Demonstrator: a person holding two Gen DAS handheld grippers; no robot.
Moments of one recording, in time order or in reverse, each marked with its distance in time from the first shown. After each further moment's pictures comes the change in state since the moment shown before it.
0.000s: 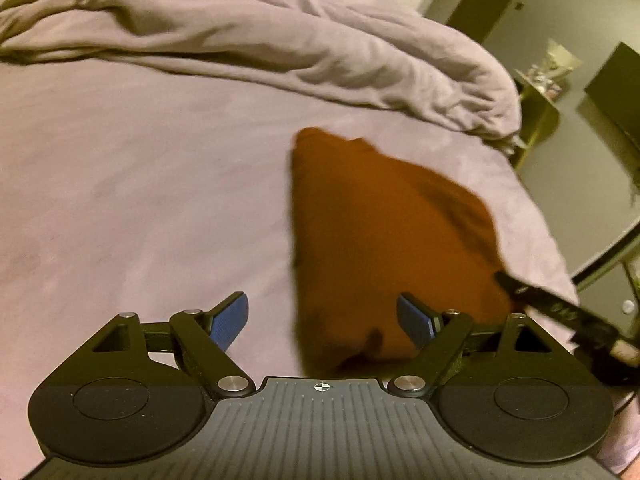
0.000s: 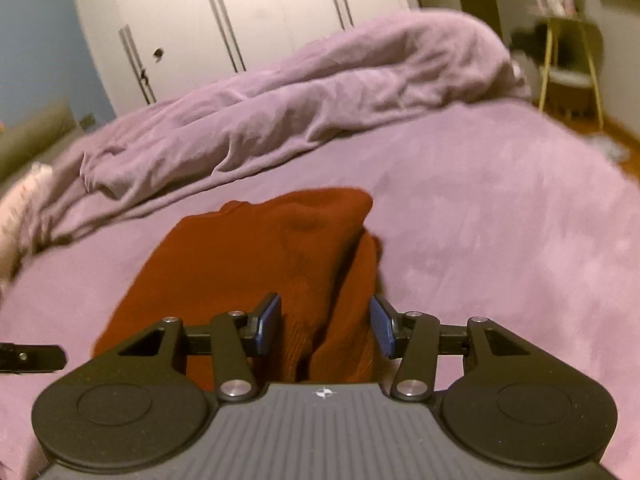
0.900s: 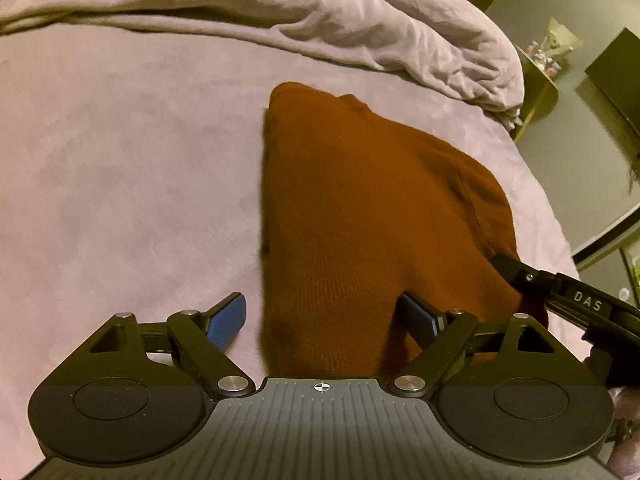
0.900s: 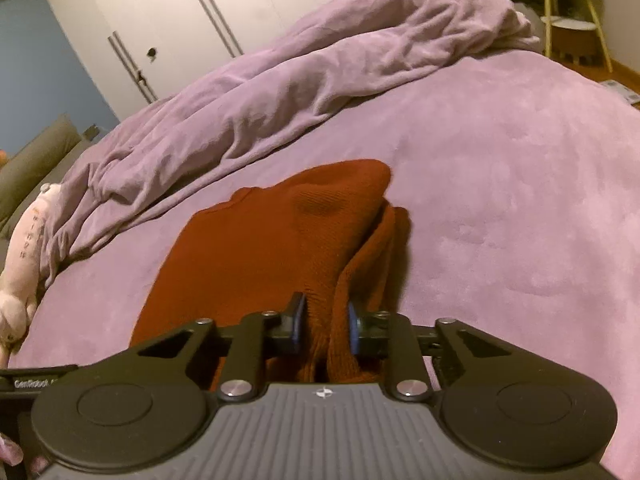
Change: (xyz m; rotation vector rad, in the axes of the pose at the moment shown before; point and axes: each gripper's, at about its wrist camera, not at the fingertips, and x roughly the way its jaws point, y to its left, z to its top) left arm 0.051 0.003 -0.002 -0.034 0.102 -0.025; right arm 0.012 0.006 0.006 0.062 0.066 0.078
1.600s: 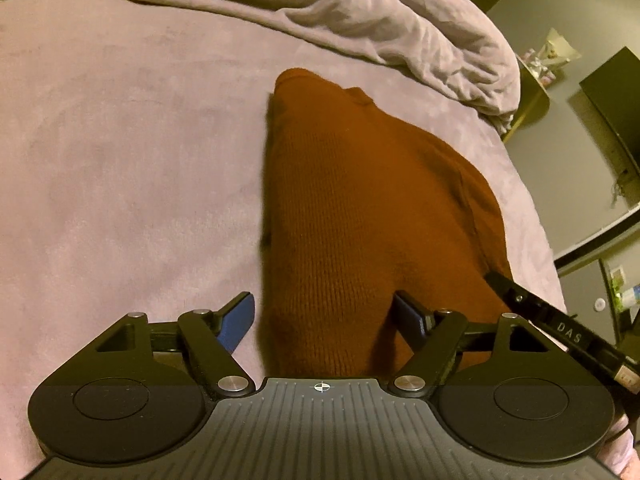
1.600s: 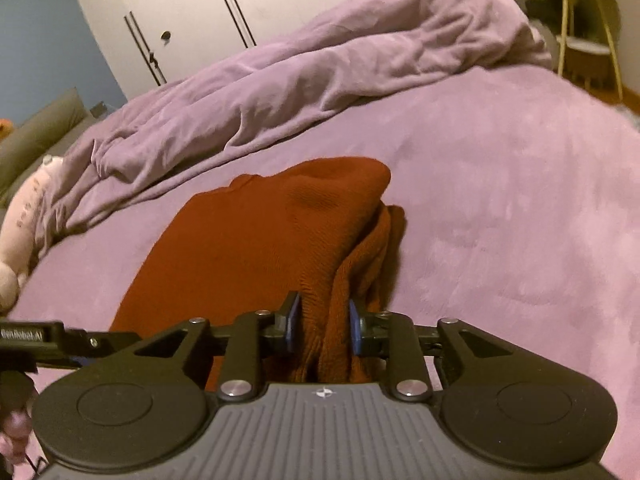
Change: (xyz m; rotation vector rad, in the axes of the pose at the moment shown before) left arm 0.006 0.018 0.005 -0.055 0.038 -0.075; right arm -0.005 -0.002 -0.010 -0.125 -0.006 -0.049
